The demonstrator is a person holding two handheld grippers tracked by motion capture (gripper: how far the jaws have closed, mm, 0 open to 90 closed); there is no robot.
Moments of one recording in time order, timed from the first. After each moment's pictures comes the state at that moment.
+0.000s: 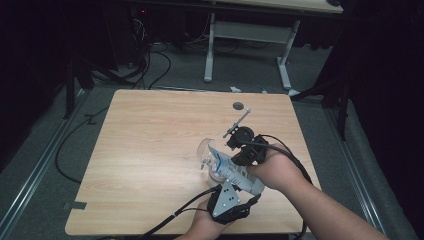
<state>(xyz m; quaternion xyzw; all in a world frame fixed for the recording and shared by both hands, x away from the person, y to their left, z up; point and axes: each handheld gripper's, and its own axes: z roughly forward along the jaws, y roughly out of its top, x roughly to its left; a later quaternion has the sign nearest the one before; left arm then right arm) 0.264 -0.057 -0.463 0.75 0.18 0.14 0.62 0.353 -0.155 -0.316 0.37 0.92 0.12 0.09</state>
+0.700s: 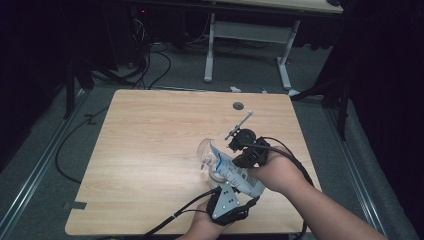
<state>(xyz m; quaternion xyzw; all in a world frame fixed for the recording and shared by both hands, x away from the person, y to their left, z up) 0.262 -0.056 -0.471 0.76 0.17 0.14 0.61 0.349 -0.159 -0.320 0.37 0.92 0.13 0.09</state>
